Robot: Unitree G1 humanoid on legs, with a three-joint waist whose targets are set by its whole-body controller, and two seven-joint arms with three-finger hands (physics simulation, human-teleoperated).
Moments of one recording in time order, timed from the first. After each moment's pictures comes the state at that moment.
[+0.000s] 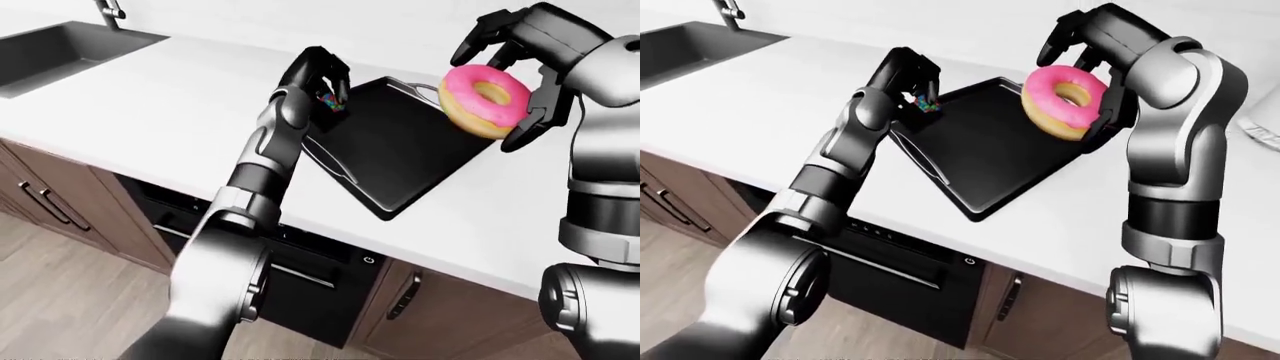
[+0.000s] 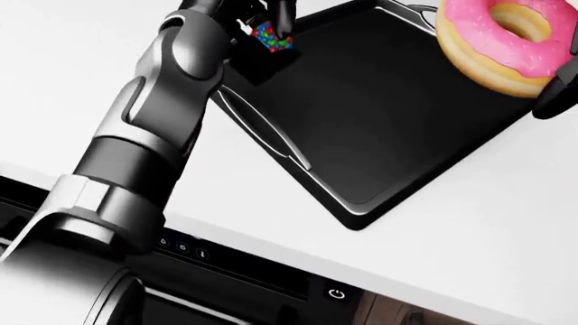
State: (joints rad) left arm -1.34 0.05 -0.01 1.04 0.53 0.08 -0.03; right arm -0.99 -0.60 -0.16 0.15 -0.77 0.23 0.80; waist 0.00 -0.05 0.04
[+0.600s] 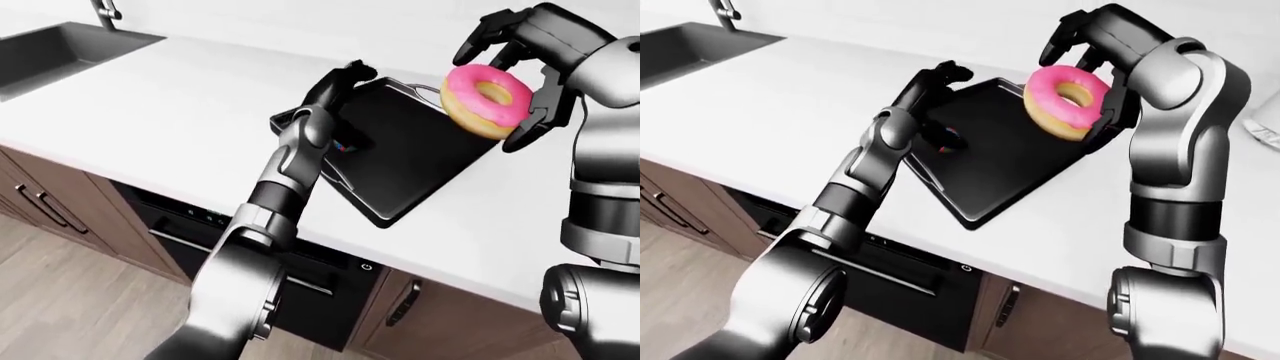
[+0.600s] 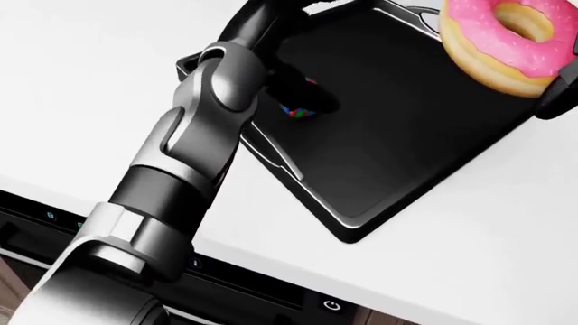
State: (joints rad) left arm -1.26 -0.03 -0.05 0.97 0.55 0.08 -0.05; right arm -0.99 -0.60 -0.17 0.15 -0.77 0.23 0.79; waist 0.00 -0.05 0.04
